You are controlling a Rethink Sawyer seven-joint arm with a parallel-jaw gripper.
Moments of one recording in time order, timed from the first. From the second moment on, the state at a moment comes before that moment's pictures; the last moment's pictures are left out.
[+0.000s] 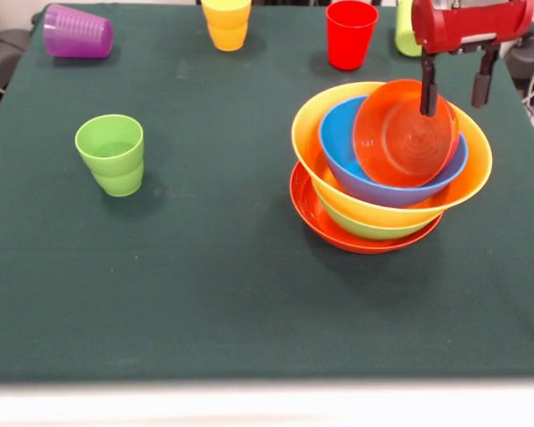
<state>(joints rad) -0.24 -0.64 0.40 1.55 -0.46 0.50 1.91</state>
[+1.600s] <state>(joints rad) -0.36 -0.61 0.51 1.55 -0.54 0.49 1.91</state>
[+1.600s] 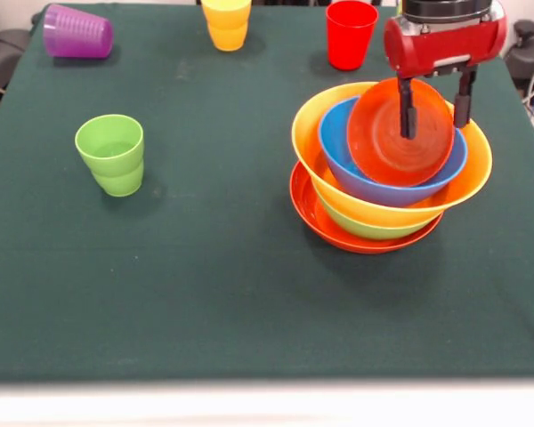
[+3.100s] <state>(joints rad) -0.02 -0.74 0.31 1.54 -0.45 0.85 1.91</state>
